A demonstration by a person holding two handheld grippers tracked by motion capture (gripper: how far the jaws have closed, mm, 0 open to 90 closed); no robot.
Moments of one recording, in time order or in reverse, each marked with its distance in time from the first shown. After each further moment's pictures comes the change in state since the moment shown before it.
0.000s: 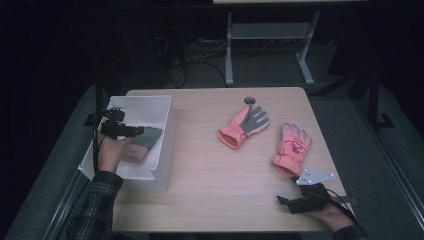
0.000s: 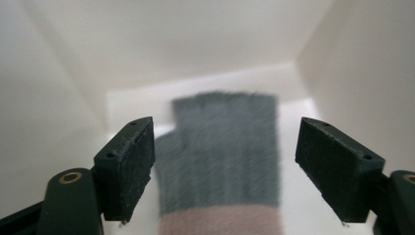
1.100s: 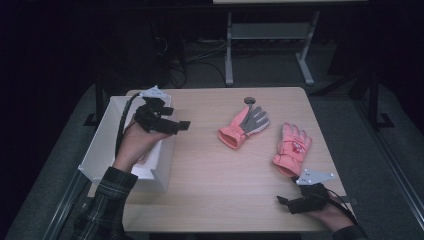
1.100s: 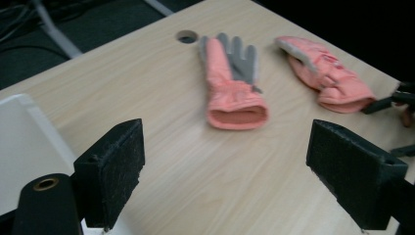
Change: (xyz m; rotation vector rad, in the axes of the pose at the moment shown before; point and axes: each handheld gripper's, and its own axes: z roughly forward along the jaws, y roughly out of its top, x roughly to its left) left arm -0.134 0.046 -0.050 -0.139 -0.464 0.340; right arm 0.000 0.000 0.000 0.002 -0.002 0.004
